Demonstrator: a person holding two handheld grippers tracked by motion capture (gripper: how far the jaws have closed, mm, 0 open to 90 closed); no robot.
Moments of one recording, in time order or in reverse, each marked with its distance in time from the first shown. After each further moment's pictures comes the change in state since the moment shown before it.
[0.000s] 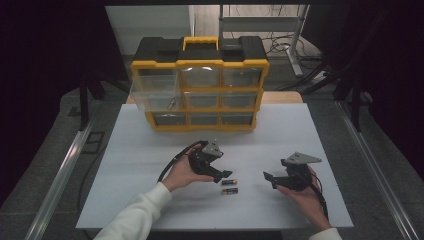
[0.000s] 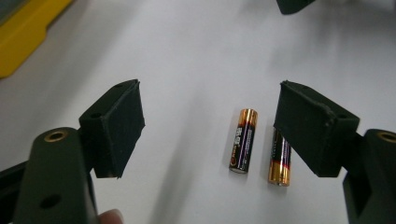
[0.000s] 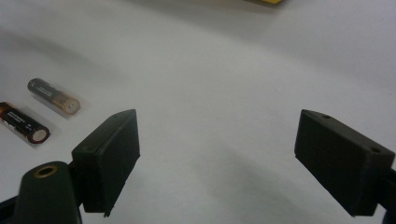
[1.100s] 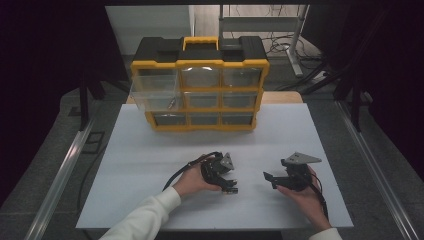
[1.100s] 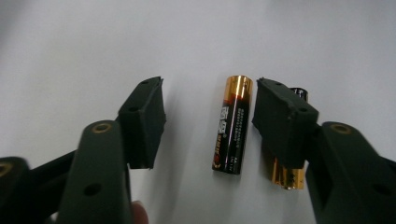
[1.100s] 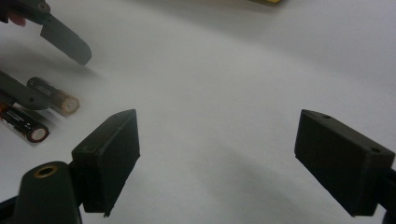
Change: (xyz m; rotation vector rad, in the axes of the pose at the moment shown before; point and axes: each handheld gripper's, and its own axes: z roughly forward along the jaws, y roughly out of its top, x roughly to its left) left arm -0.016 -0.003 0.046 0.188 -0.012 0.099; right arm 0.000 0.000 0.000 0.005 -0.003 -0.002
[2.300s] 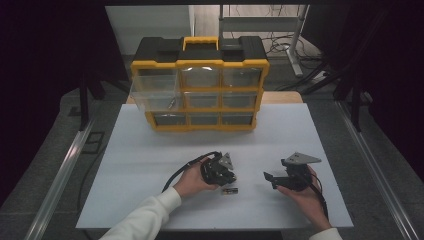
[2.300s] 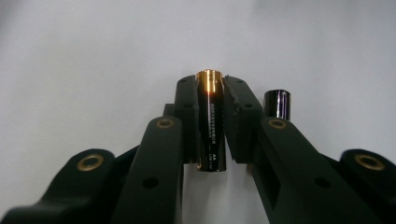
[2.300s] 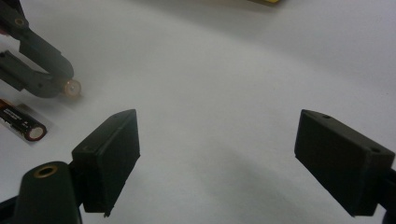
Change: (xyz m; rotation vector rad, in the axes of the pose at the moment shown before) left arm 0.002 -0.001 -0.006 -0.041 -0.045 -0.010; right arm 0.000 0.000 0.000 0.000 -0.006 -0.007
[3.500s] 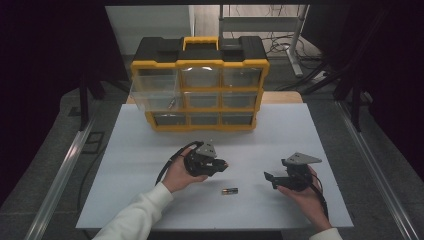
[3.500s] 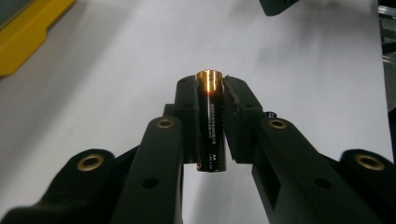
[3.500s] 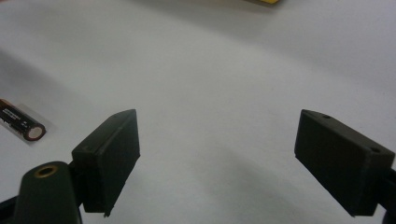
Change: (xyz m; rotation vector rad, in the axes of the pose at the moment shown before) left arm 0.008 -0.013 -0.058 -0.196 0.041 -0.085; right arm 0.000 0.000 -0.001 -0.002 -0.005 -0.002
